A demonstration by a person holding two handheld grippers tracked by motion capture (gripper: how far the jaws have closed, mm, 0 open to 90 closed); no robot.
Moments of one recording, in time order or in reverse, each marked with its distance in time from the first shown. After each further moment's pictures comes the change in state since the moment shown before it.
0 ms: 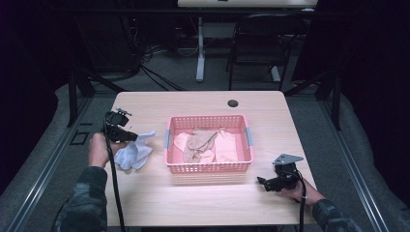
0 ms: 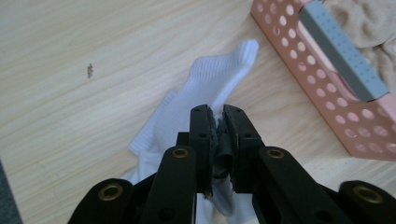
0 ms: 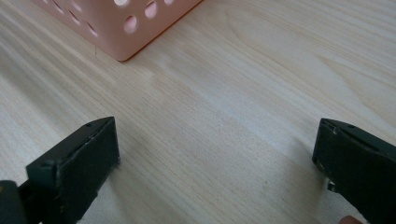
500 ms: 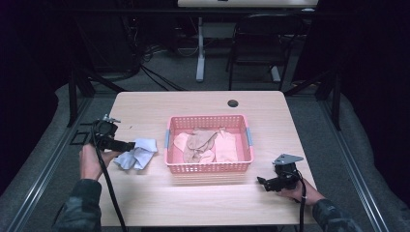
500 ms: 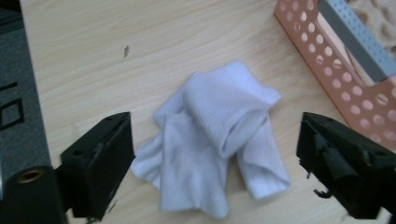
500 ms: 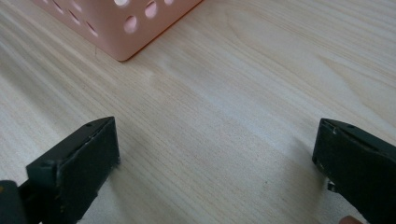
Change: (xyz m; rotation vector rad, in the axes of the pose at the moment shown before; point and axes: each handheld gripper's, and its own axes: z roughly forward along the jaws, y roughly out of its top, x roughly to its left) left arm -0.006 -0.039 -0.031 -0.093 0.109 -0.066; right arm 0.000 0.000 0.000 0.000 -0.001 0.000
